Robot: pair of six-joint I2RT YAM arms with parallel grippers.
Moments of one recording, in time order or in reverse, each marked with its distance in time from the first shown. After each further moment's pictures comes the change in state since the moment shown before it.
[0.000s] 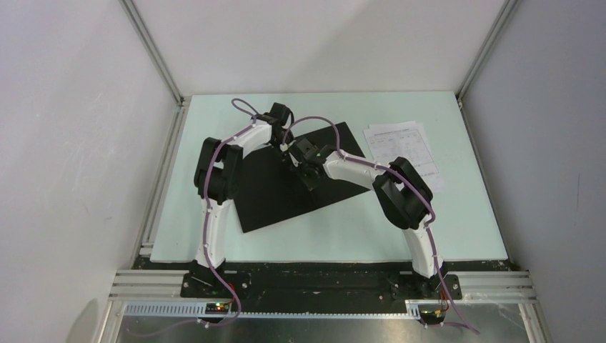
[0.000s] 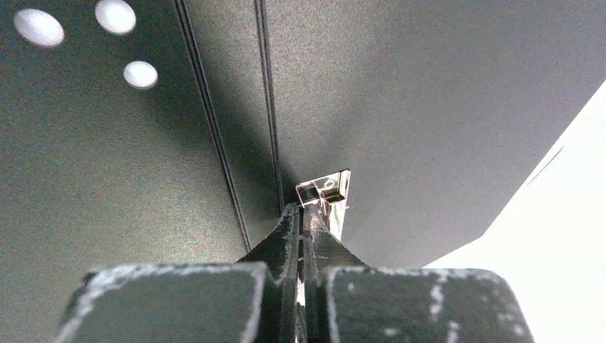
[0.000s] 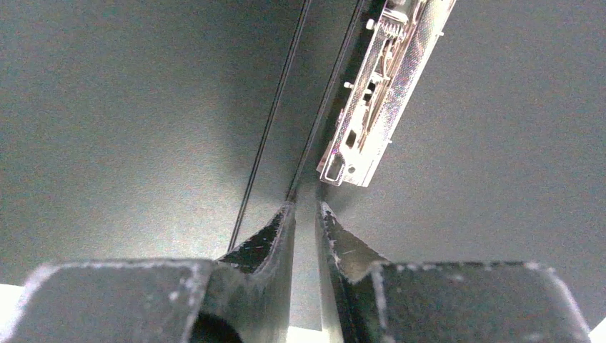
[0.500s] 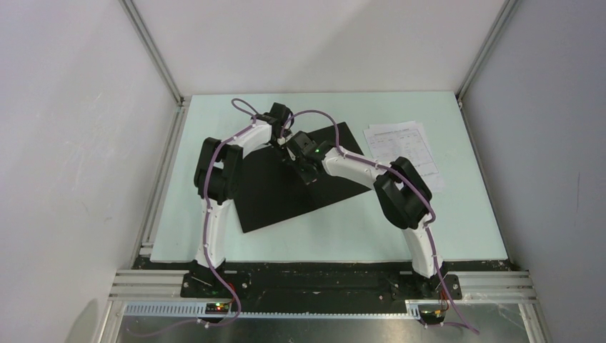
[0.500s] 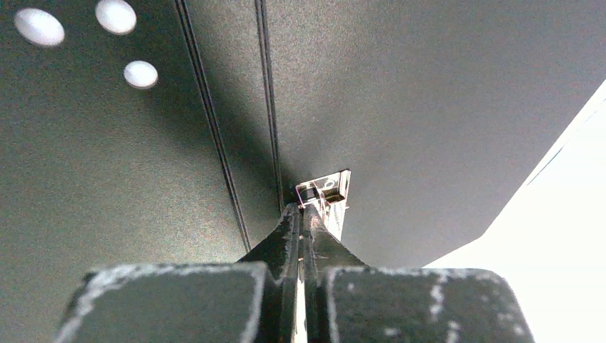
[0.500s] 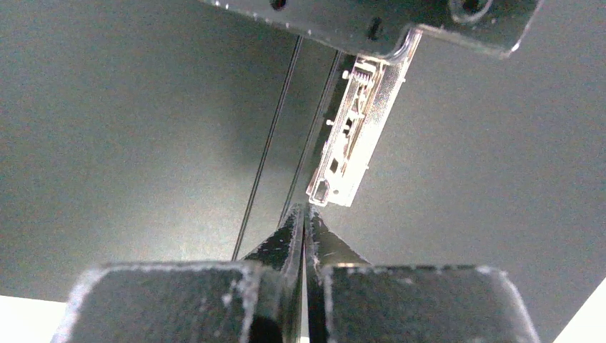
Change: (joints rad) left arm 0.000 0.000 0.000 0.000 -0.001 -0.001; right arm 0.003 0.004 0.072 -0.015 0.031 -0.004
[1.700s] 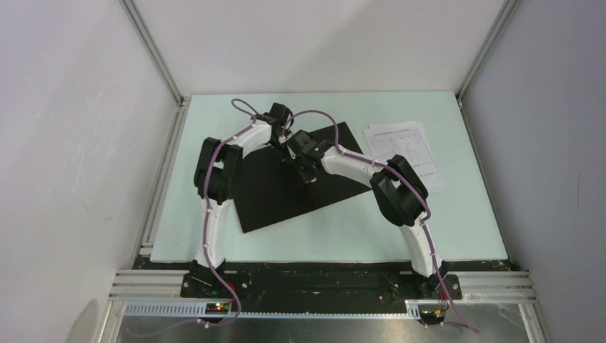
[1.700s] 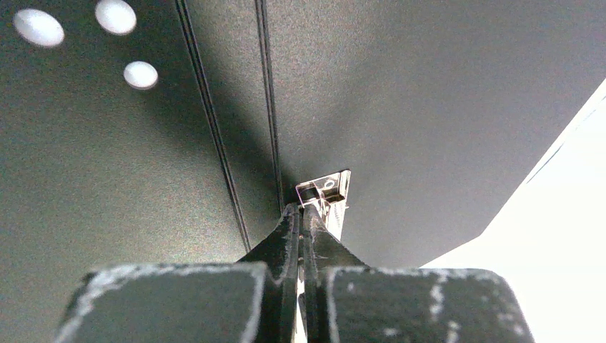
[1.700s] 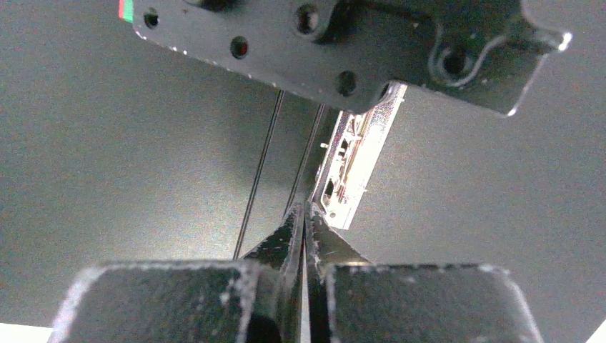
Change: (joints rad) left arm 0.002 0.000 -0.002 0.003 0.006 0.000; right arm -0.013 0.048 0.029 0.021 -0.019 0.008
